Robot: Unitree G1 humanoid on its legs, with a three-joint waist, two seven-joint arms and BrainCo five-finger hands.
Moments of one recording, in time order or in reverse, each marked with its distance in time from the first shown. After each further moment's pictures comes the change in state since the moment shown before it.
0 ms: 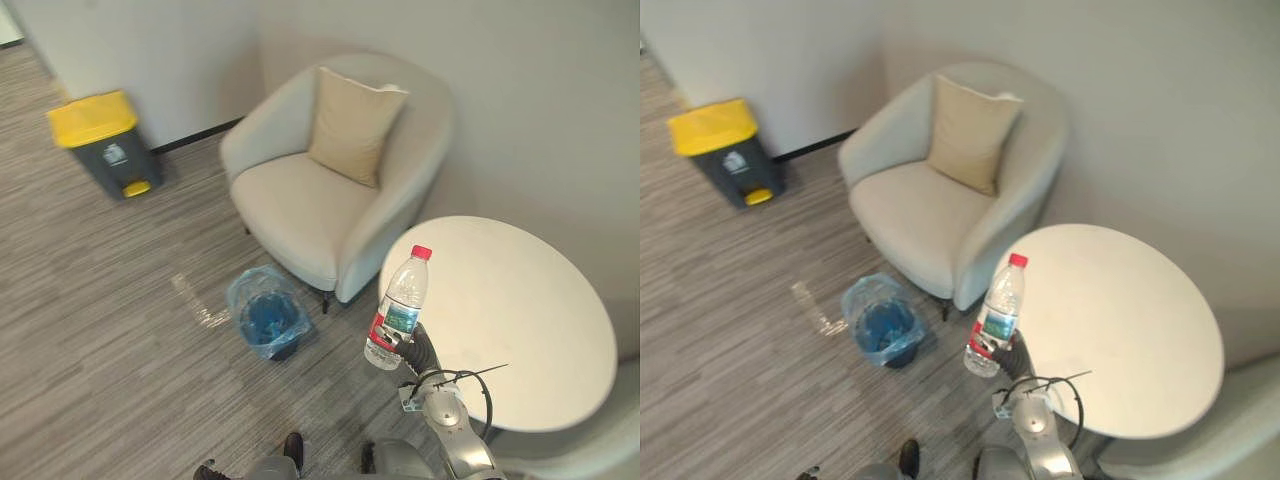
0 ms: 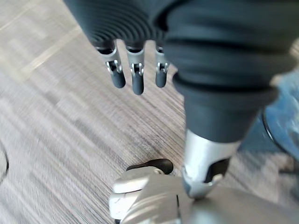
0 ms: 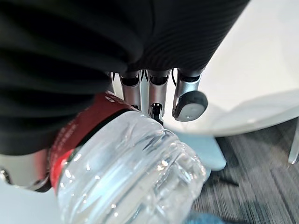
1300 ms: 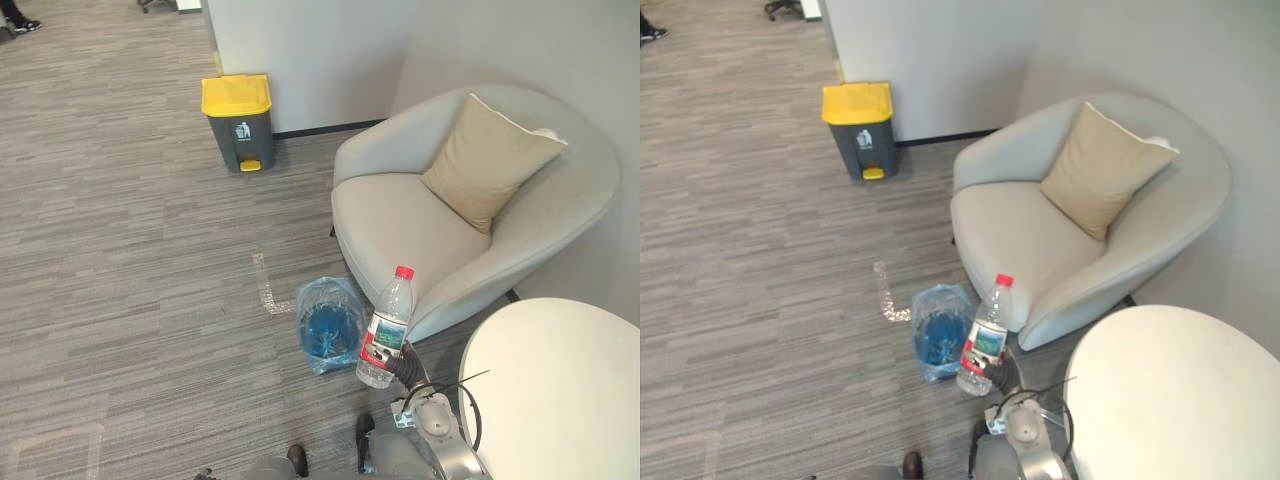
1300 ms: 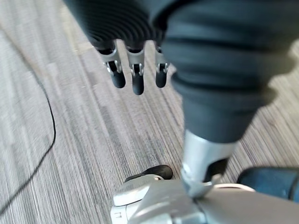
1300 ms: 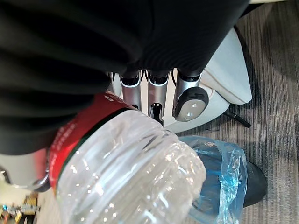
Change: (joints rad) left arm 0.023 -0.029 0.067 0.027 -0.011 0.019 0.019; right arm -0.031 -0.001 0.042 0.176 0.003 0.009 0.038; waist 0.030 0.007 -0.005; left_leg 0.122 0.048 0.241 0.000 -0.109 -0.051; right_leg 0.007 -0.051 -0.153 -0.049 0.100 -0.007
